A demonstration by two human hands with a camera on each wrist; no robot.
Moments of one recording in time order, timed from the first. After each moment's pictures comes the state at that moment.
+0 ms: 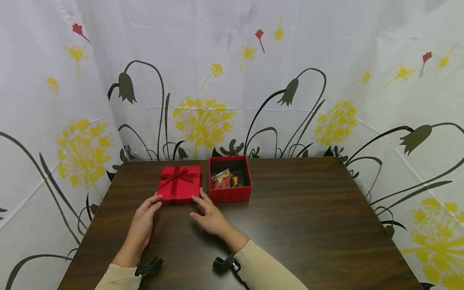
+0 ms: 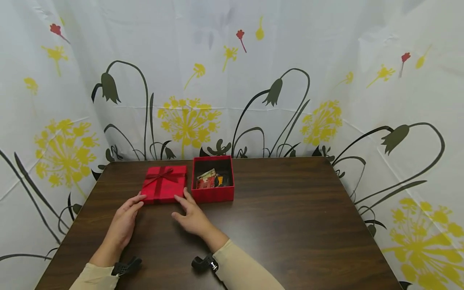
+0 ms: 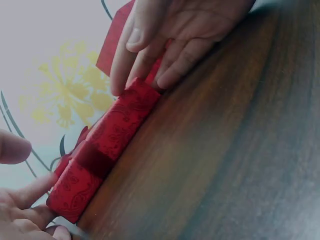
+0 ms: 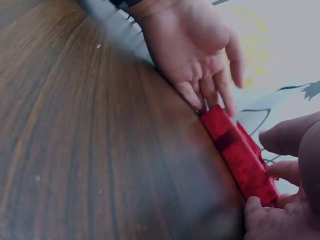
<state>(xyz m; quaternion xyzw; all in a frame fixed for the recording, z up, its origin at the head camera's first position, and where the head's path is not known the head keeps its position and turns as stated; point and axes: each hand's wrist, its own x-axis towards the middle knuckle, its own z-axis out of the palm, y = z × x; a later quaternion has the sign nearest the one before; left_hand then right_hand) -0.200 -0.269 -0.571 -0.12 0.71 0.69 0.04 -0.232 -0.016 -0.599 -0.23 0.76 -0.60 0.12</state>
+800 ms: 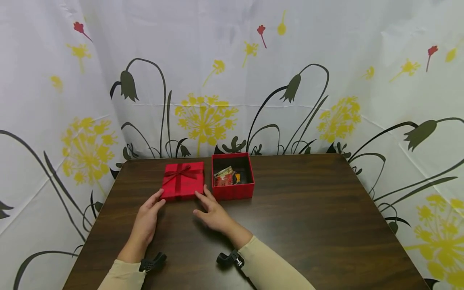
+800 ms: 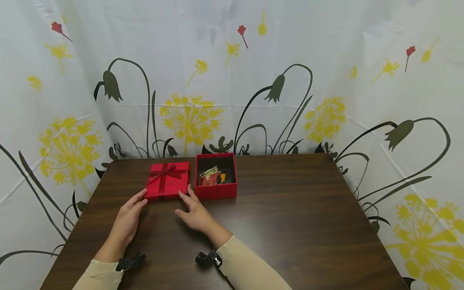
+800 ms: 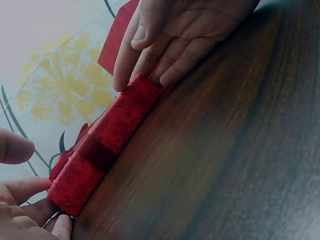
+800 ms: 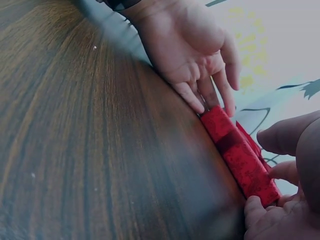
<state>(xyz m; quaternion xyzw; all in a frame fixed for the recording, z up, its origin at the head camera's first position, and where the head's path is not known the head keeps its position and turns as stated) -0.207 -0.274 -0.576 -0.11 0.73 0.68 0.04 -0.234 -0.015 -0.595 -0.21 0.77 -0.59 0.14</state>
